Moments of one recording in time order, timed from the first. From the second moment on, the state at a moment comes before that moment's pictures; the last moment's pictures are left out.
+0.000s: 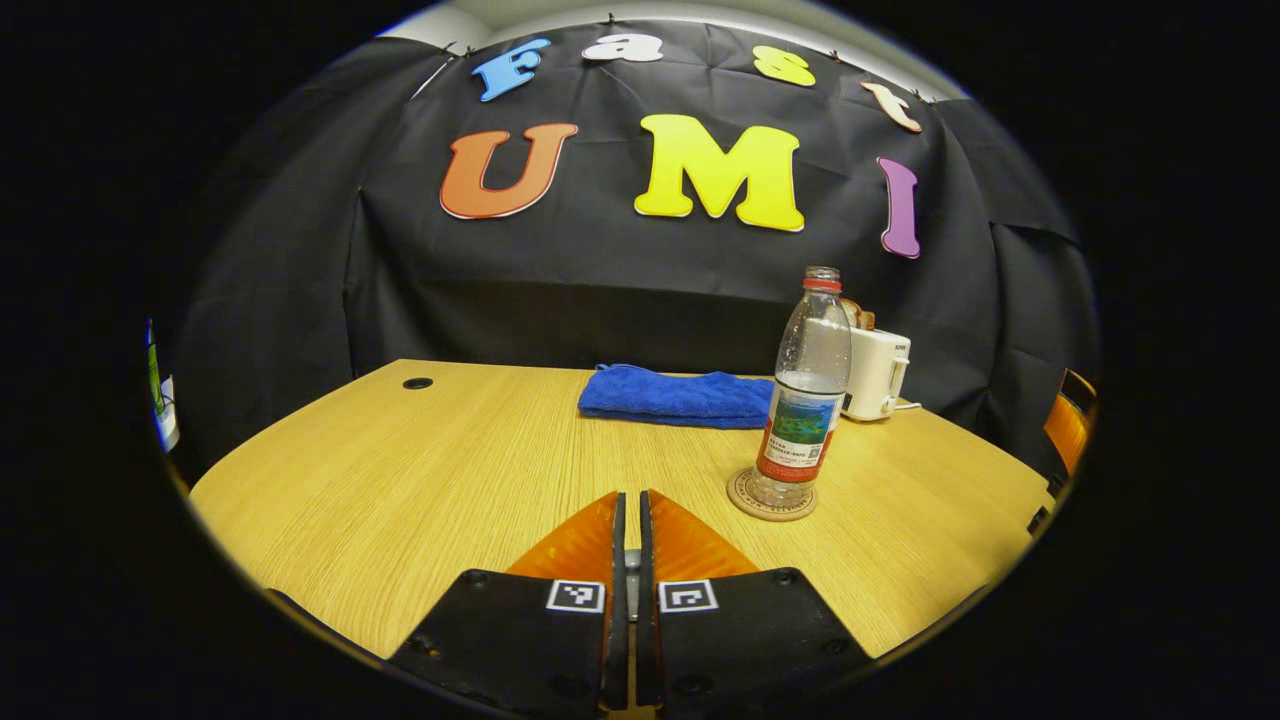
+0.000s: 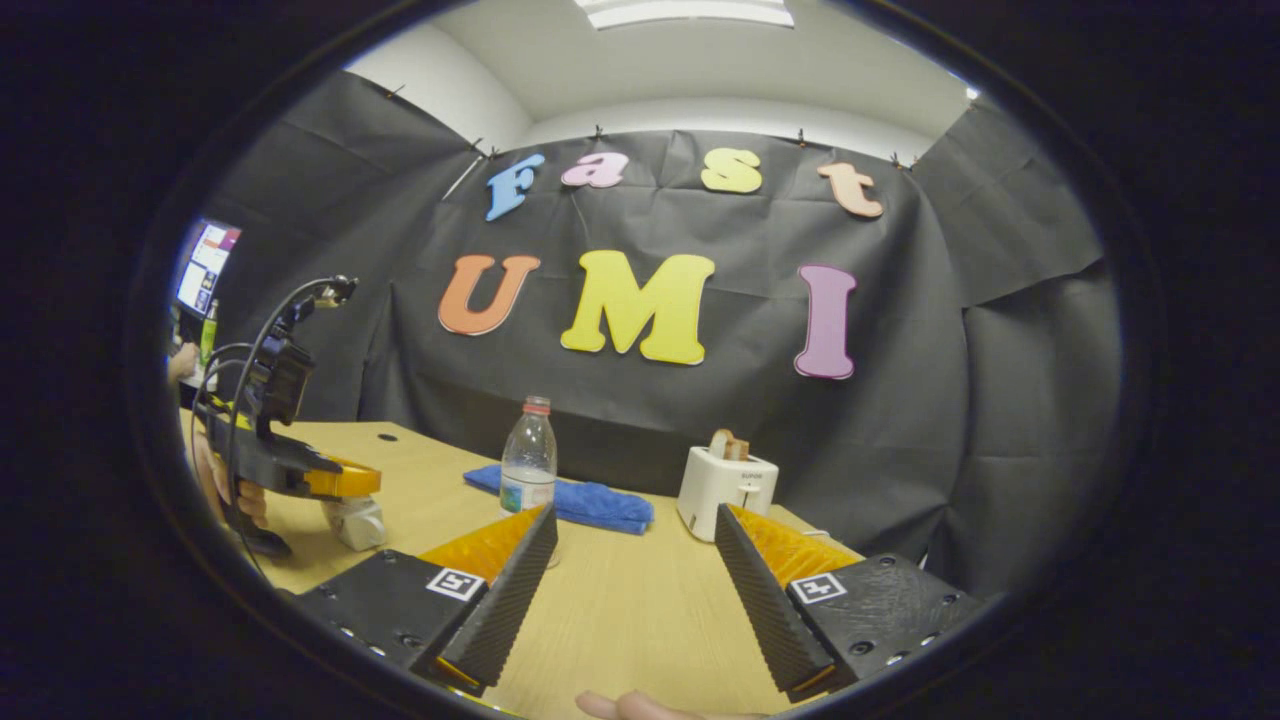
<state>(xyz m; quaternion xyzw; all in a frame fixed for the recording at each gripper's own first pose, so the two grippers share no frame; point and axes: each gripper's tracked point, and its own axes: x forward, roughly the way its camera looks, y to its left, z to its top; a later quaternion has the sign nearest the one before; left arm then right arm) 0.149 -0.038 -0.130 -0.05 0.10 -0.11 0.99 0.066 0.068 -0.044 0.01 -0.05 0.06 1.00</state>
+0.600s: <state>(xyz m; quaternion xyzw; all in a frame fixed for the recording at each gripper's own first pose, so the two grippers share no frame) 0.121 -0.062 -0.126 0.04 0.11 -0.12 0.99 0.060 0.031 -0.045 0.02 -0.02 0.02 1.00</state>
